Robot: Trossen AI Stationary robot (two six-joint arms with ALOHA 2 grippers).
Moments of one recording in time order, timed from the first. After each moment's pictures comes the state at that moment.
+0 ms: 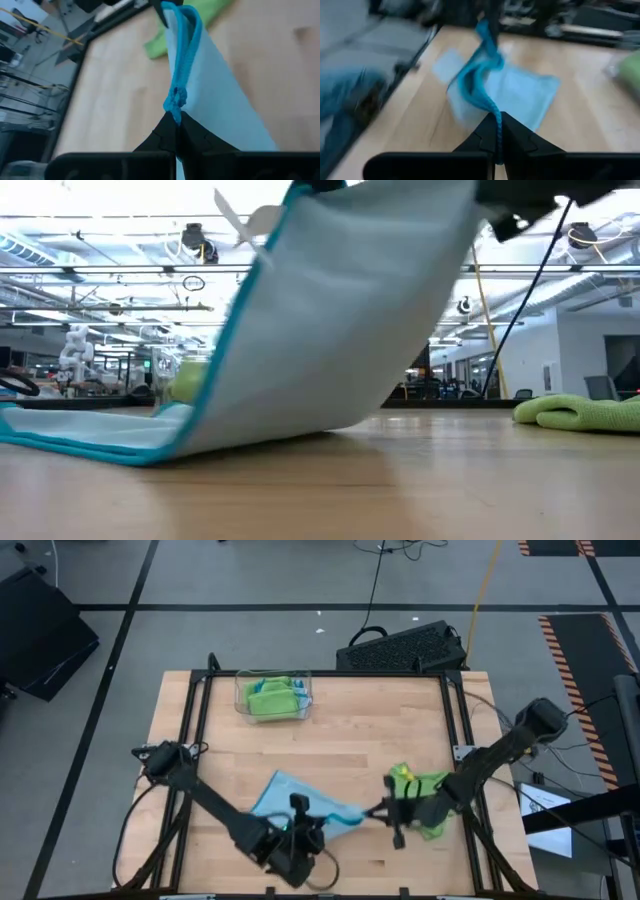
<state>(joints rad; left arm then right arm) -0.63 1.98 1.63 -0.66 -0.86 -0.21 0.64 1.33 0.62 0.28 0.52 0.18</state>
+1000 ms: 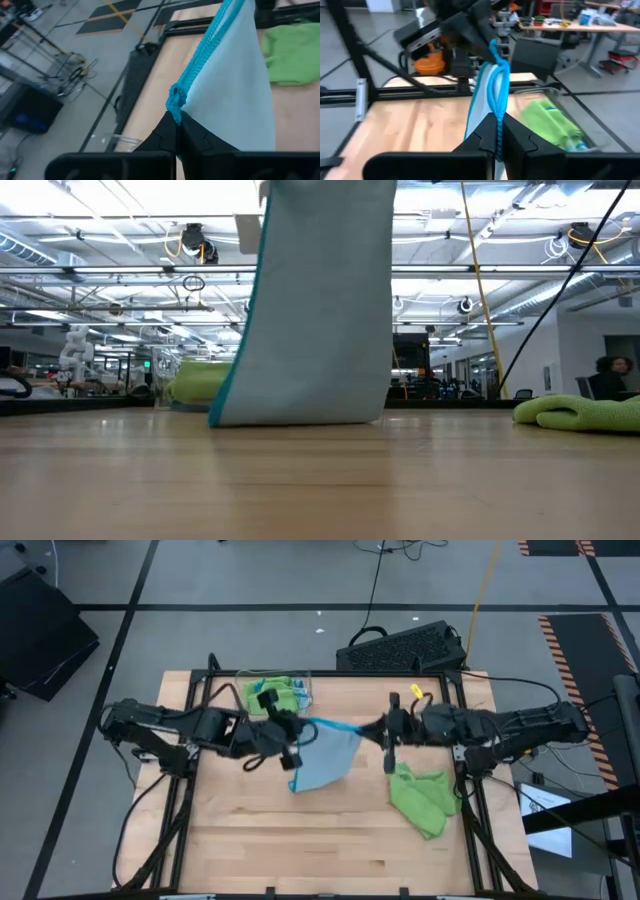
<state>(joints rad) -0.20 1.50 1.63 -0.84 -0.68 -0.06 0.10 1.10 1.03 -0.16 0.24 0.04</state>
